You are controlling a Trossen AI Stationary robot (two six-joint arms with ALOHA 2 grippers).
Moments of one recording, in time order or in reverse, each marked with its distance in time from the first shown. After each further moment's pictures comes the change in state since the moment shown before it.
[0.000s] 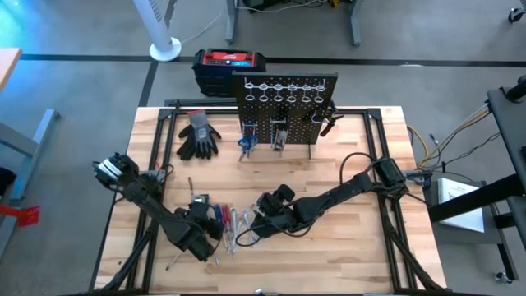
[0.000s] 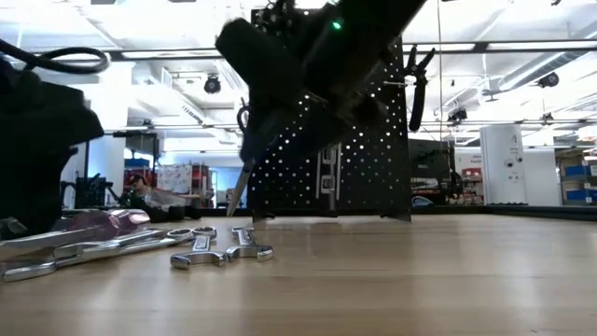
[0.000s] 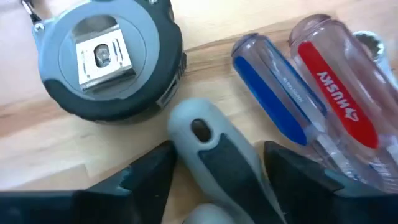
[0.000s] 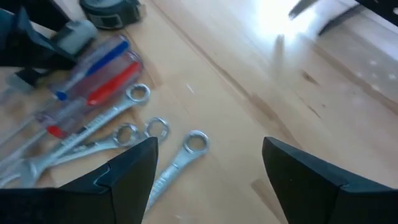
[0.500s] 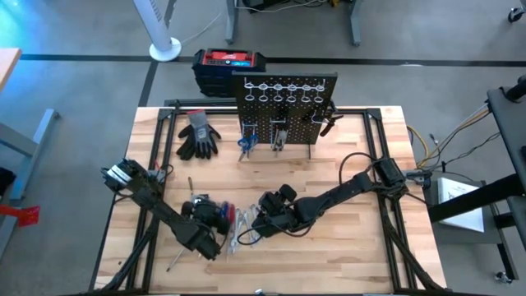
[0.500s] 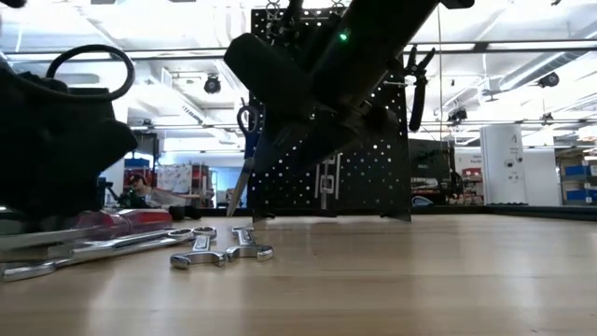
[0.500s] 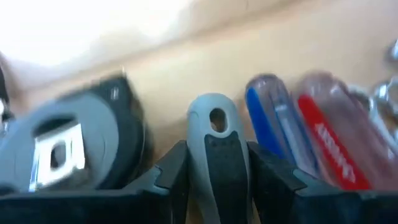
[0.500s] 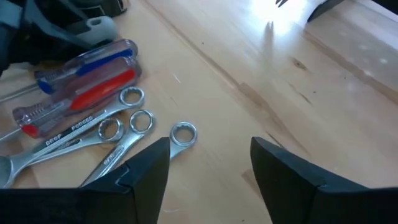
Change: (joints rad) left arm 0.038 0.059 0.037 -0.006 -0.234 0.076; right arm 0.000 -0.004 -0.024 0.000 0.006 0.037
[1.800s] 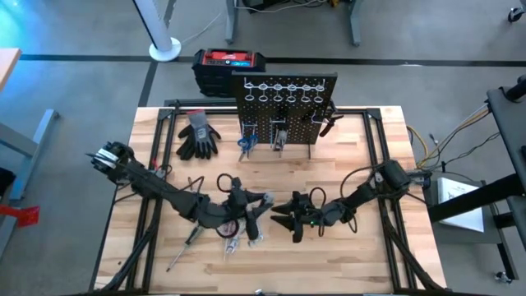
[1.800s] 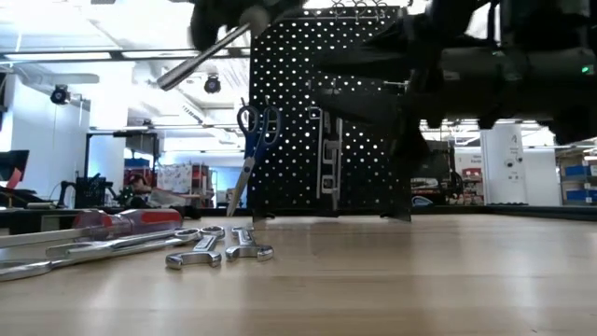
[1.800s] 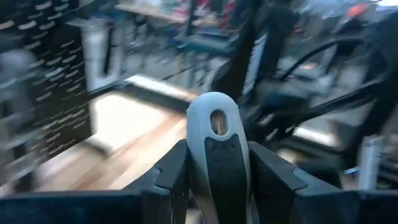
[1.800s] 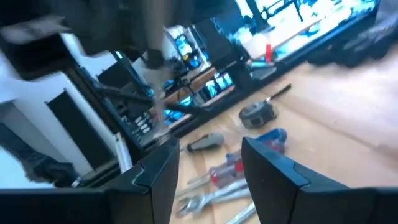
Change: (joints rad) left arm 0.223 -0.216 0.003 1.398 -0.128 1.632; right arm 0.077 -0.015 -0.821 1.934 -0.141 -0.310
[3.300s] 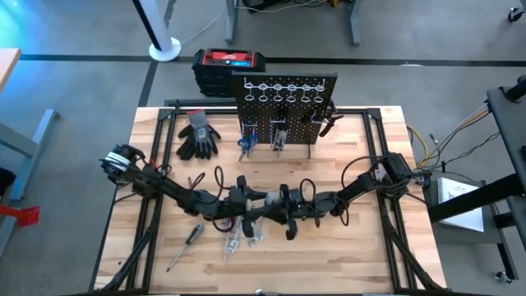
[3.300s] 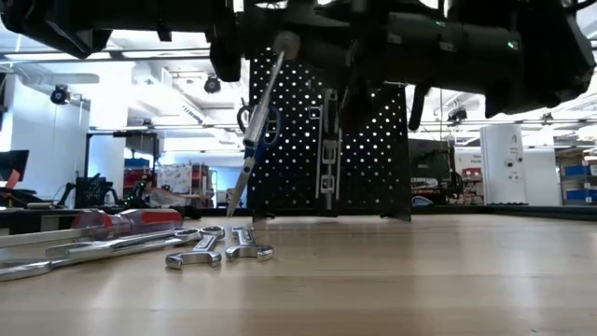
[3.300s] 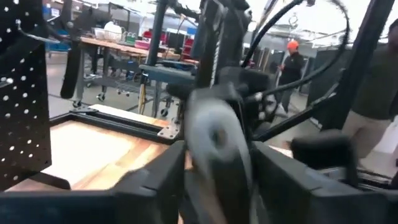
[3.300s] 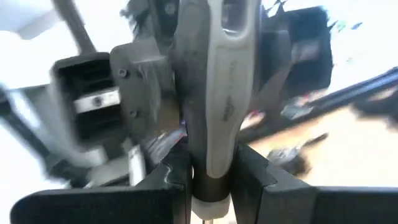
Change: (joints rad) left arm 0.066 0.090 -0.188 0.535 0.209 0.155; right arm -0.092 -0.070 0.097 -0.093 -0.261 -0.128
